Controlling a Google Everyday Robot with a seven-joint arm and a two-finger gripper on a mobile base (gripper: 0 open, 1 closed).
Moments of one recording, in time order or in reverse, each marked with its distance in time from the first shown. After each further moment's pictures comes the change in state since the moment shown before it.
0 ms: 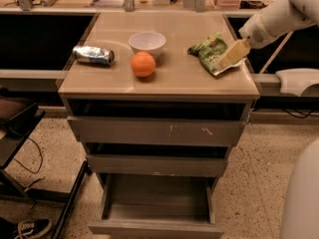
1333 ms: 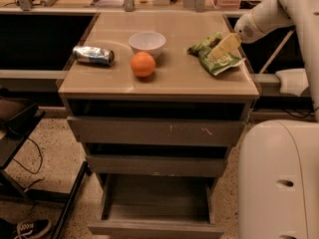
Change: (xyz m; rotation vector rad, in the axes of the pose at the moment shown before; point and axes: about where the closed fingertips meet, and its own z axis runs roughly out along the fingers) arm -0.018 -0.045 0.044 -0.007 -0.047 0.099
